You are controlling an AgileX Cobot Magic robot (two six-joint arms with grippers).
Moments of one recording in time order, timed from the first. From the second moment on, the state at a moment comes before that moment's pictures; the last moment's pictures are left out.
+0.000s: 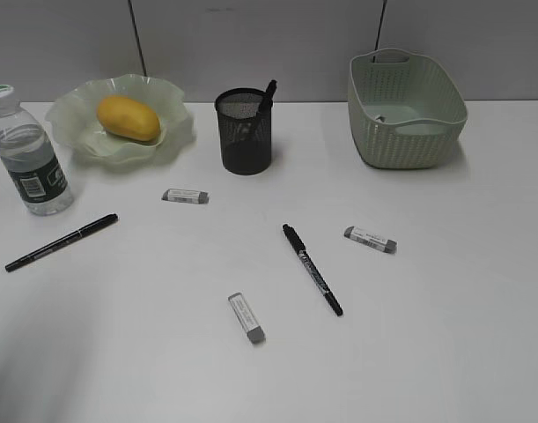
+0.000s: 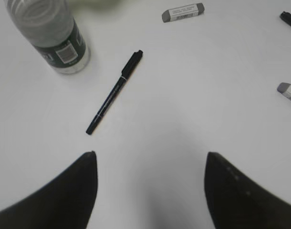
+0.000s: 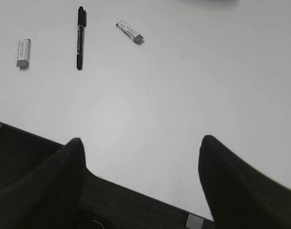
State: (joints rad) left arm -0.10 0.98 -0.70 -0.25 0.74 0.39; right arm 0.38 0.24 -0.52 0.00 1.02 0.00
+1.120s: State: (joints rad) left arm -0.24 2.00 -1.50 -0.07 1.04 0.67; right arm 0.38 0.23 -0.52 0.00 1.02 0.00
